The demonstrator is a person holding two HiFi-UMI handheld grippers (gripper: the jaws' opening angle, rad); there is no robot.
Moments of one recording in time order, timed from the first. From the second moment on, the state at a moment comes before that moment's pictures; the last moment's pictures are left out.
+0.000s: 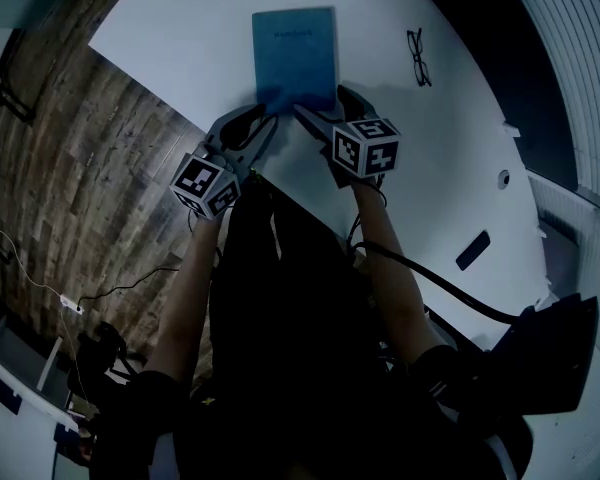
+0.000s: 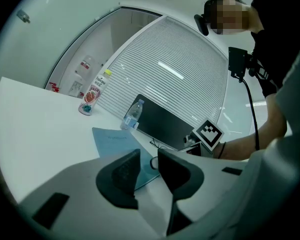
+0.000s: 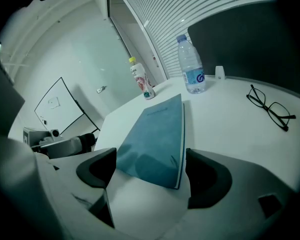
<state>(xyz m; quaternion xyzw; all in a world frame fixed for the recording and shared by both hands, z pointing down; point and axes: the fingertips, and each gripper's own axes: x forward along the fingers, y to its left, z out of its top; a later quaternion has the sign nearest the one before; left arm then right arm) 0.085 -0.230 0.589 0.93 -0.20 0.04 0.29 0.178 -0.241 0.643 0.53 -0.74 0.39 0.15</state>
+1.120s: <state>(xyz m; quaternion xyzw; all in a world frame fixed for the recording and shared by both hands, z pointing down) 0.074 -0.233 0.593 0.93 -0.21 0.03 0.30 0.201 -0.243 0.662 0.56 -0.71 0.39 0.19</state>
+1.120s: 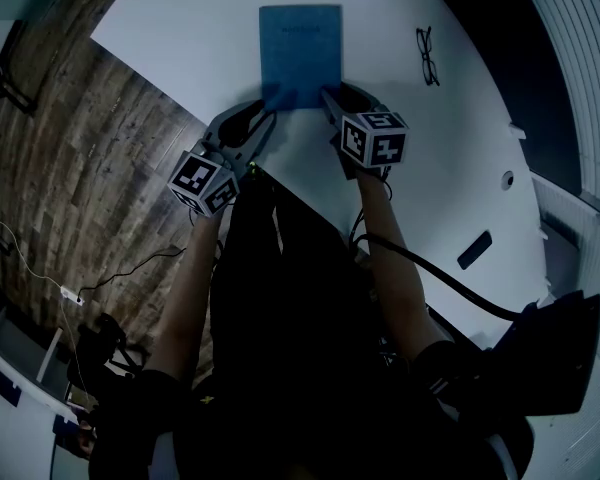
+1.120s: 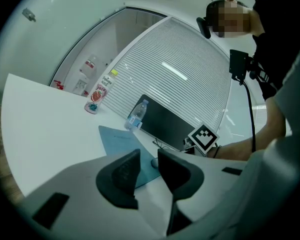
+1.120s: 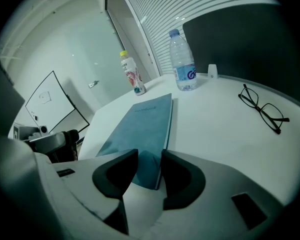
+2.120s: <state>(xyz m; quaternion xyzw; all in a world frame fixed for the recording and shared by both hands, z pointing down) 0.061 -0.232 0.565 0.93 -0.22 0.02 0.29 0.202 -0.247 0.627 0.57 -0.71 0.37 0.16</state>
